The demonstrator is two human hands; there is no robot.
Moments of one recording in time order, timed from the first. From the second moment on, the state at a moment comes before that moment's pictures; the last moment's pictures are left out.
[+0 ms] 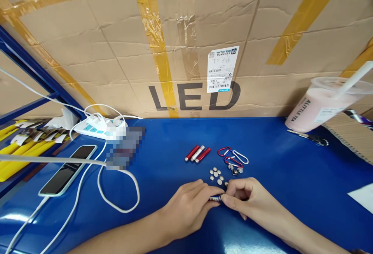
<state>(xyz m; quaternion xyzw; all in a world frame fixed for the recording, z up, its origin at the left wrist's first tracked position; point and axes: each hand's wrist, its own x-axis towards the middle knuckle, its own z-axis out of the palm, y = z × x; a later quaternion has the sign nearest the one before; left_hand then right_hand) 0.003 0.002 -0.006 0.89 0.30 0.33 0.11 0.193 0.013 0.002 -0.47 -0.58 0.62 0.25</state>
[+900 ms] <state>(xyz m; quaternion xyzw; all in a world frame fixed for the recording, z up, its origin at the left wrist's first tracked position) 0.001 0.004 -0.008 0.90 0.30 0.28 0.16 0.211 0.009 -0.007 -0.31 -0.86 0.10 0.39</state>
